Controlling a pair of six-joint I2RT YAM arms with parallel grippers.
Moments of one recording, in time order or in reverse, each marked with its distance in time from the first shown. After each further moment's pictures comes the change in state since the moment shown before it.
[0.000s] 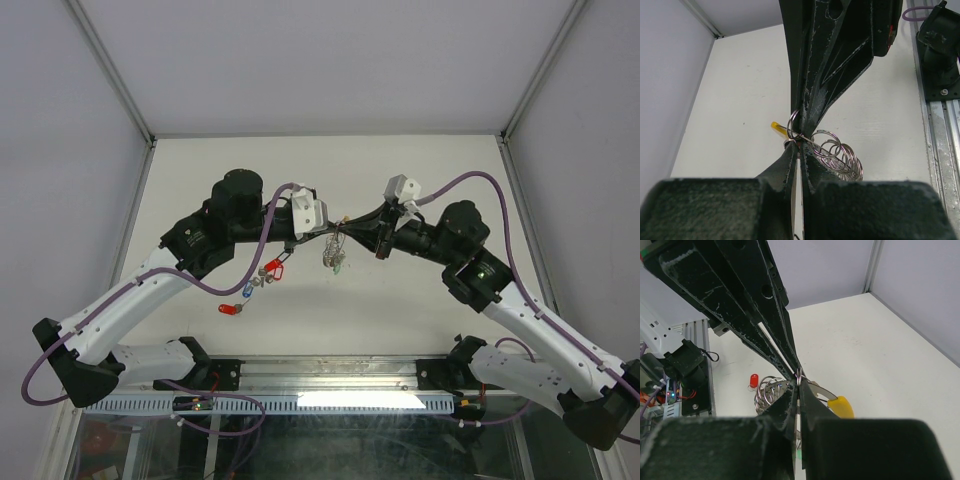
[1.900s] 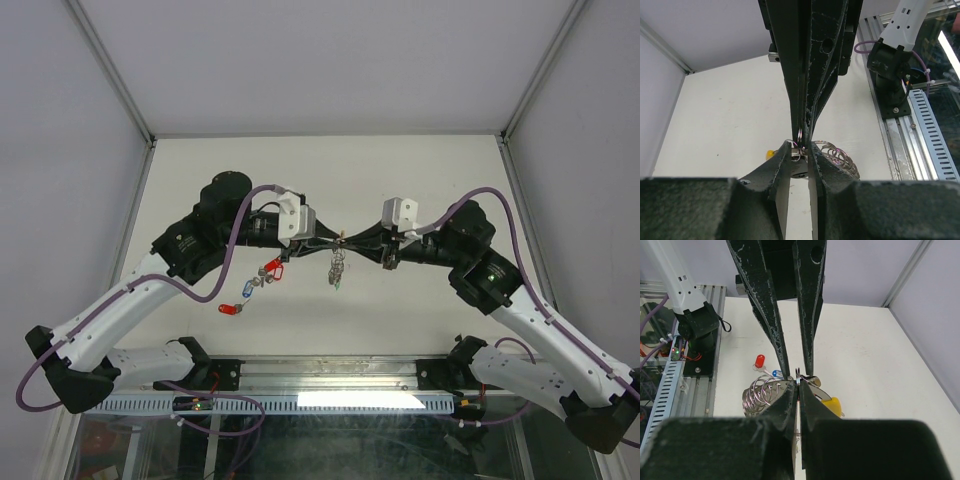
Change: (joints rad) left arm -0.001 -0.047 -0.010 0.045 0.183 -0.075; right arm 0.005 -0.029 0.048 -0.150 -0.180 -0.249
